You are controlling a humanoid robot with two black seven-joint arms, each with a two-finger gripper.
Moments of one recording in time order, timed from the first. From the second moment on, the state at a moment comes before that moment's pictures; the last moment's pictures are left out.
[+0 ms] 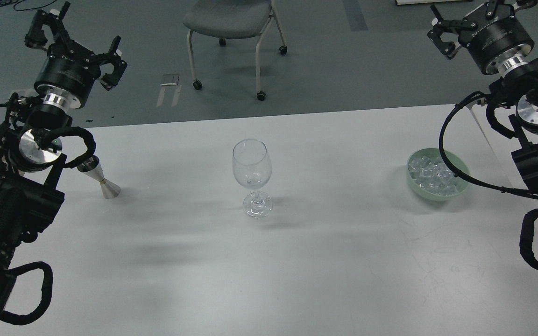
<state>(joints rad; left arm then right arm) -0.78 0.32 -1.28 -0.68 0.21 -0.41 -0.11 0.88 -0.23 1.41 0.56 -0.22 0.47 -0.06</state>
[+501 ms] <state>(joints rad) -0.77 0.32 -1.30 -0.74 0.21 -0.42 -0.11 0.87 -0.23 1.41 0.58 -0.21 0.48 -0.06</state>
